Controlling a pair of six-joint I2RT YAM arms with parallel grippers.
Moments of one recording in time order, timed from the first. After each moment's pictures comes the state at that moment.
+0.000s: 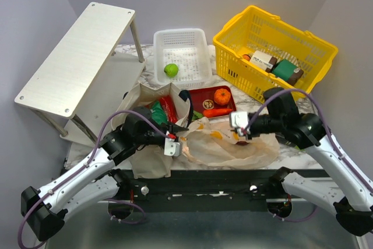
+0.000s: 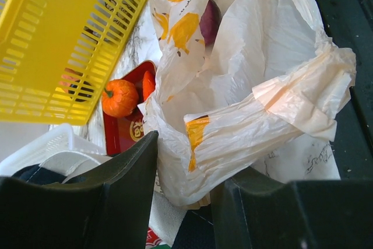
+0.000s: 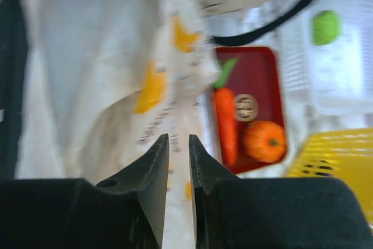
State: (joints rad) left arm -0.75 0.78 0.65 -0.27 0.66 0.91; right arm 0.60 0.93 1.13 -0.90 -0.57 -0.94
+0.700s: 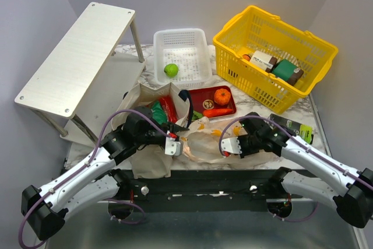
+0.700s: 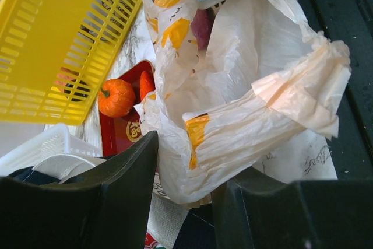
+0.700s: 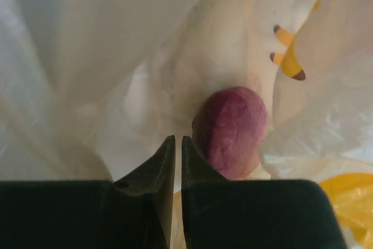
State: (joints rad) left arm -0.75 0.80 0.65 -0.26 0.67 0.89; right arm 0.70 0.95 0.65 -0.84 -0.19 -1.11
